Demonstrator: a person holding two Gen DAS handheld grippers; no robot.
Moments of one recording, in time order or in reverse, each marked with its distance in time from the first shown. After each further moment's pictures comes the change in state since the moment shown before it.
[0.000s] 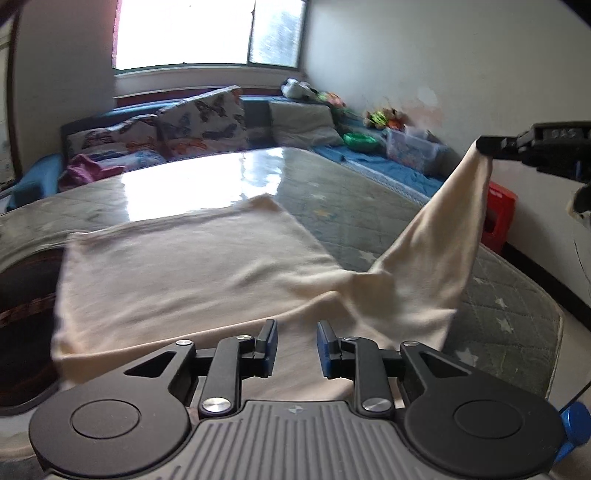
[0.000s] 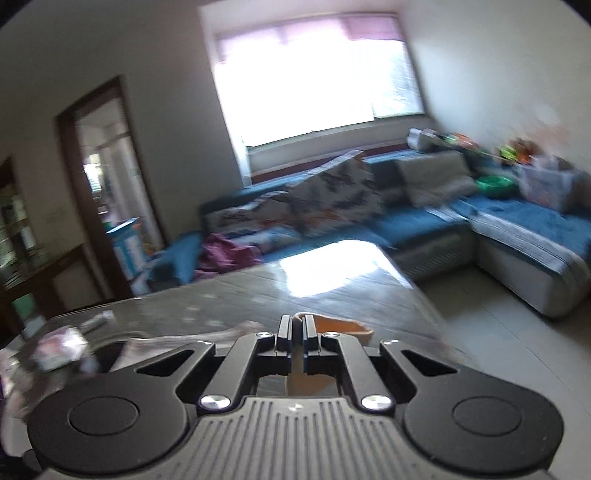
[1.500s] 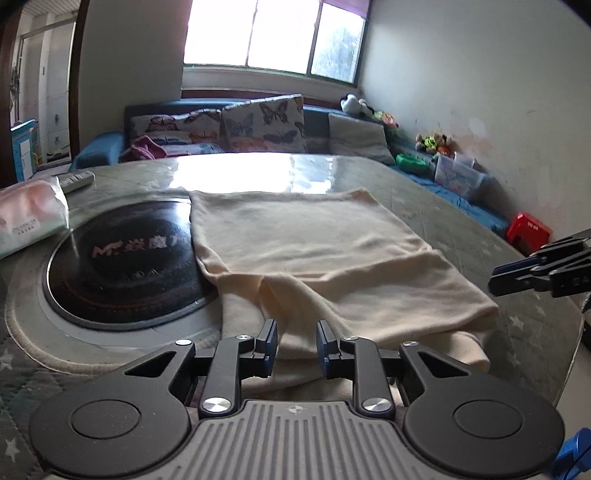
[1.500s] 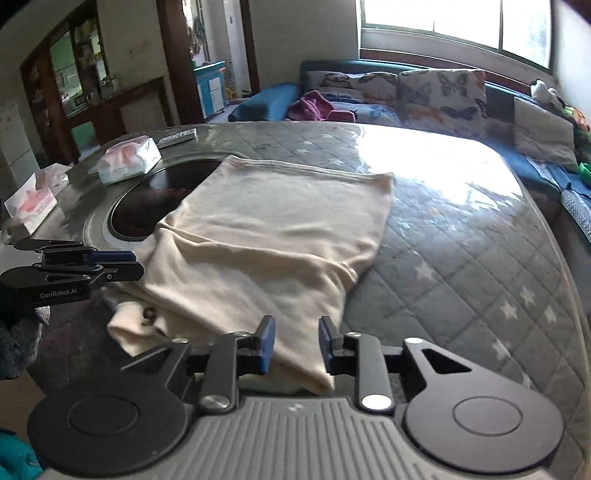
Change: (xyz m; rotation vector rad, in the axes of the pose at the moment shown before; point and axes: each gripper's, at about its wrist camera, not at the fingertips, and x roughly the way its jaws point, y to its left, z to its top) left arm -0.063 0.069 -0.054 -0.119 -0.008 0.094; right arm 0.040 0.108 -0.082 -0.303 0.453 0.144
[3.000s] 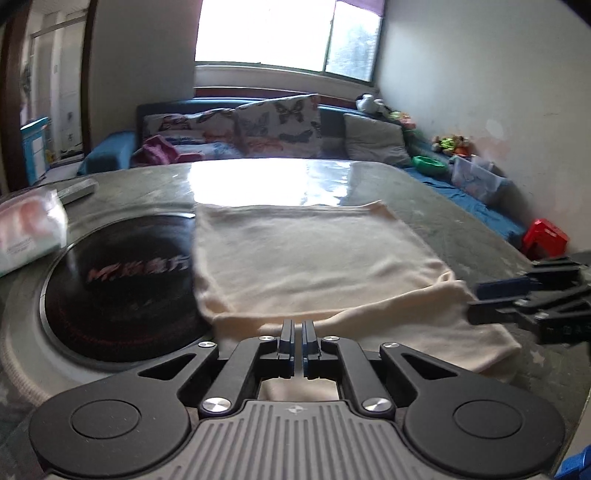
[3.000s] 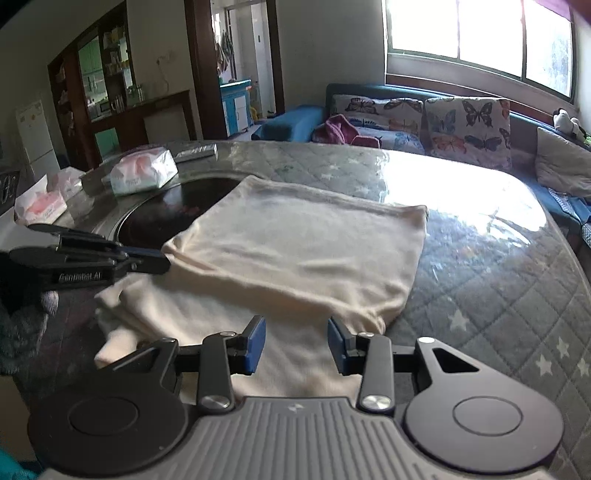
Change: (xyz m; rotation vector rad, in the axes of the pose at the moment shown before) left arm 0.029 -0.011 0.031 -0.001 -0.007 0.043; right arm 0.041 0.010 0.021 -0.071 -0.089 0.060
